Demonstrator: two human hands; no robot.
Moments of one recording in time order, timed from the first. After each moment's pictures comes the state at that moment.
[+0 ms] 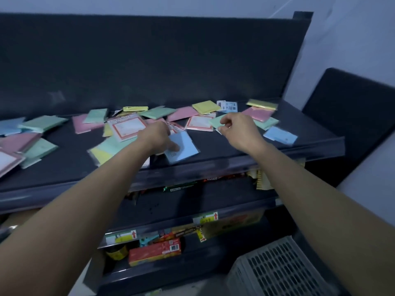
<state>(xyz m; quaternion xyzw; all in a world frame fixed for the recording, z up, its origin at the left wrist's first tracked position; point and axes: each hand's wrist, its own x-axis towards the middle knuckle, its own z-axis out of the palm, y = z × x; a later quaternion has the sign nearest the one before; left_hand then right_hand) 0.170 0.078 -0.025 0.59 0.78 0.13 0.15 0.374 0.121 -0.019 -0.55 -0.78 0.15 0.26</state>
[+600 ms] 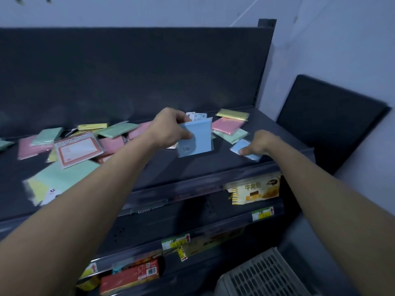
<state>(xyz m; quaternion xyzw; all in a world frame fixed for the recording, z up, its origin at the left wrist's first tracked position) 0.282 0.143 0.014 0.64 0.65 0.34 0.24 0.513 0.223 -0.030 -0.73 -0.66 0.17 -0.01</state>
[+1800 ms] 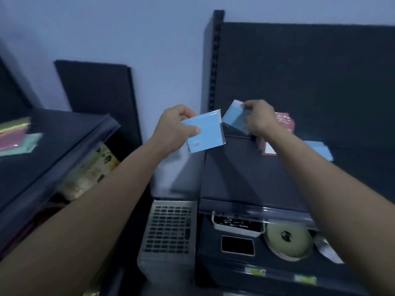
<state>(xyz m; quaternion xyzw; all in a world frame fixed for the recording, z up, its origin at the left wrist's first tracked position) 0.554 -0.017 -0.005 0.82 0.18 0.23 0.50 0.707 -0.163 0.006 -0.91 -0.25 -0.03 0.33</state>
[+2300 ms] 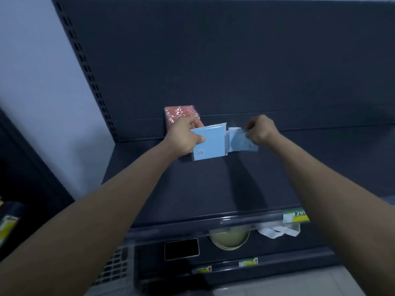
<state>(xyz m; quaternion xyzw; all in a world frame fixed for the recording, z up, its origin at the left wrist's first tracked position) 0.771 -0.216 -0.044 0.86 0.09 0.07 0.50 0.889 -0.400 -0.057 -0.96 -0.09 0.01 0.27</state>
